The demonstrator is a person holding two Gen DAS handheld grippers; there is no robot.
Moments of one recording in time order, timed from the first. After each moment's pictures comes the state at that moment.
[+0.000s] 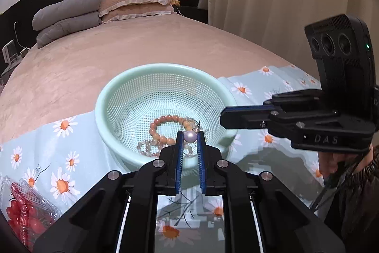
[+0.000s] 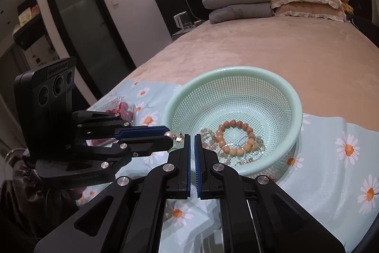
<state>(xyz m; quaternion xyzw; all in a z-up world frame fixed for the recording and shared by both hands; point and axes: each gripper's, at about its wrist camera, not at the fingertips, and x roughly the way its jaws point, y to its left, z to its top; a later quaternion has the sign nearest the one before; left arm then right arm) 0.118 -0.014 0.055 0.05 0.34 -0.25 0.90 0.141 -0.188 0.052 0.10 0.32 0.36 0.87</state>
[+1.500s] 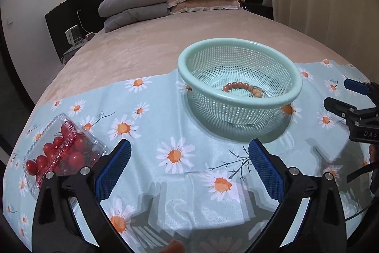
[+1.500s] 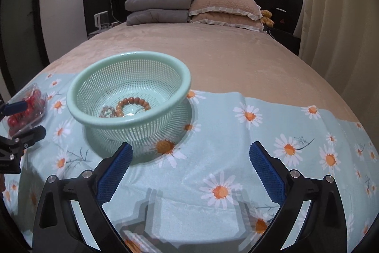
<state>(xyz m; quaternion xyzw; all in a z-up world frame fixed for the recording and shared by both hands) 0.051 0.023 0.025 0.07 0.35 -0.03 0.93 0.082 -0.224 0.013 -0.01 0.32 0.08 0.94</state>
